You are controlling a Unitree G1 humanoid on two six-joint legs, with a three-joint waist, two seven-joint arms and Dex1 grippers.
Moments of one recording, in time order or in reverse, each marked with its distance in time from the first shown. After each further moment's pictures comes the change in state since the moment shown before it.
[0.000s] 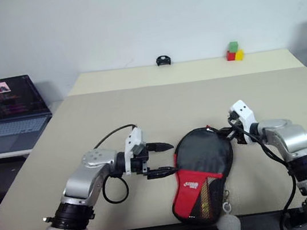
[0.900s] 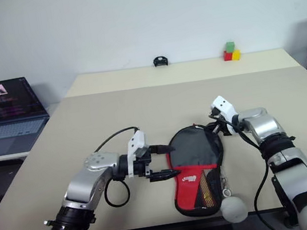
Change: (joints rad) left arm 0.024 -0.002 -0.022 -0.028 -0.001 0.012 0.039; right arm -0.265 0.151 0.075 0.461 -0.225 -0.264 0.134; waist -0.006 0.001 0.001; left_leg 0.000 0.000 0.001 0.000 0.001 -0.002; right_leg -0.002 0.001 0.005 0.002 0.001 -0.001
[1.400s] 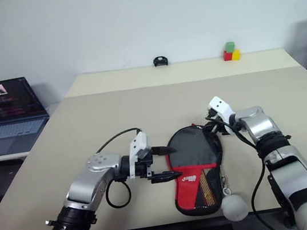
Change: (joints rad) left arm 0.003 -0.002 -0.017 0.000 0.000 -0.002 0.001; right arm -0.006 0.023 0.012 0.020 -0.058 -0.039 -0.022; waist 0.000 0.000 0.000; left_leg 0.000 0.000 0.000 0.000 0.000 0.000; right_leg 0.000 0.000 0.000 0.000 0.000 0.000
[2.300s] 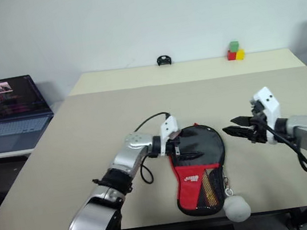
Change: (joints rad) left arm -0.402 -0.319 -0.087 0.820 0.219 -0.476 0.019; right arm 0.607 -0.285 -0.556 -1.229 0.575 0.776 -0.153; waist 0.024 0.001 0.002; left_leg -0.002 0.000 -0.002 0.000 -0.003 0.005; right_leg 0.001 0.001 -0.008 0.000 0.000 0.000
